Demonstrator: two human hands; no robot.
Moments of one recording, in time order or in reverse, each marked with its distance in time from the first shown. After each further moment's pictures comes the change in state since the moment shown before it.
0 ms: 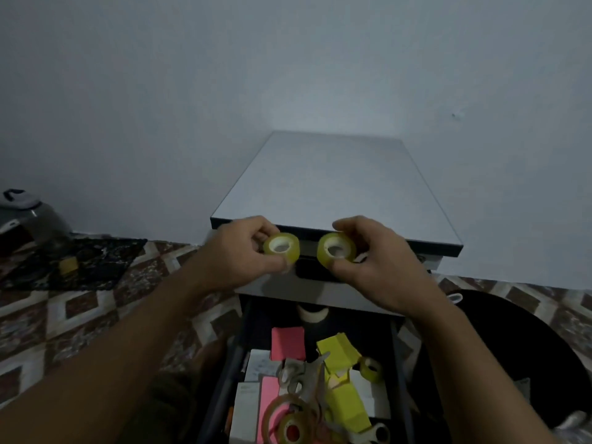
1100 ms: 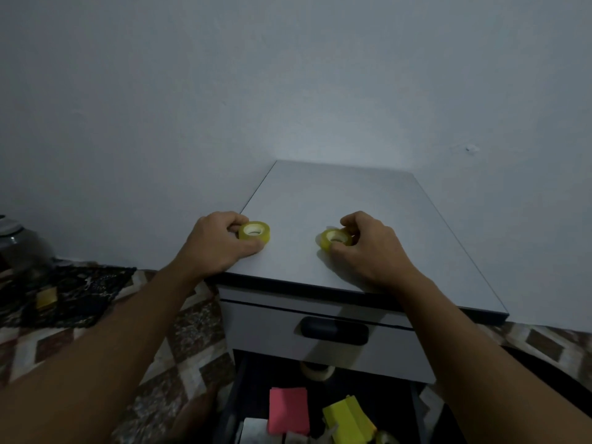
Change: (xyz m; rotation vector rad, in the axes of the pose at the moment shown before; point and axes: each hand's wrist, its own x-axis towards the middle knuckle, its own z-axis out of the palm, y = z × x) left_hand 0.112 -0.054 -0.034 0.069 0.294 -0.107; right_hand 0.137 0.036 0.022 -0.106 0.085 0.113
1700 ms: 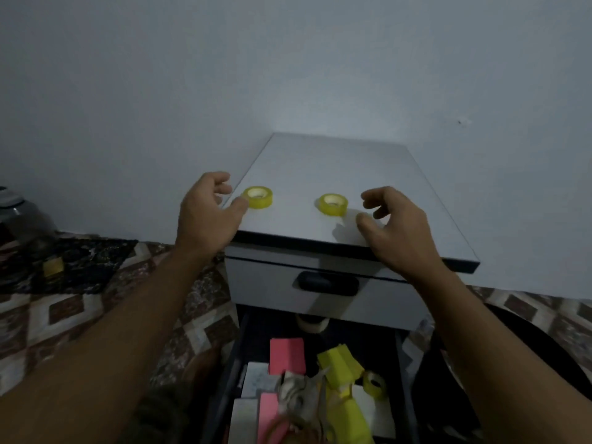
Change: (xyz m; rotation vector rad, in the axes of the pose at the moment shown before) left_hand -0.050 0.007 -0.003 -0.207 0.284 0.014; right_hand -0.064 0.002 -0.029 0.044 0.226 -0.115
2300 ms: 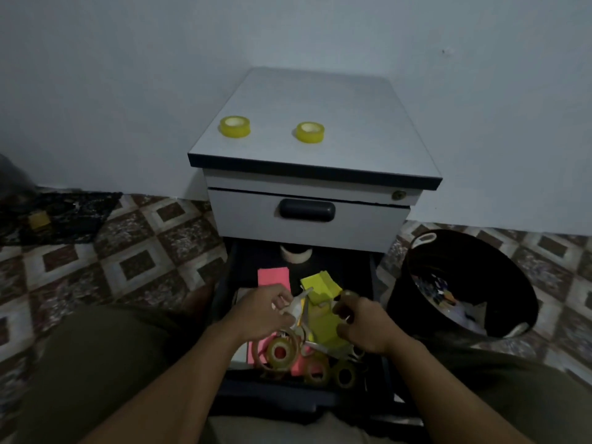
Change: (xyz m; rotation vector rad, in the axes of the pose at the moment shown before) left_hand -0.218 -0.084 0.065 0.119 -0.952 -0.223; right_hand -0.217 0.097 0.044 -0.156 -0.796 0.379
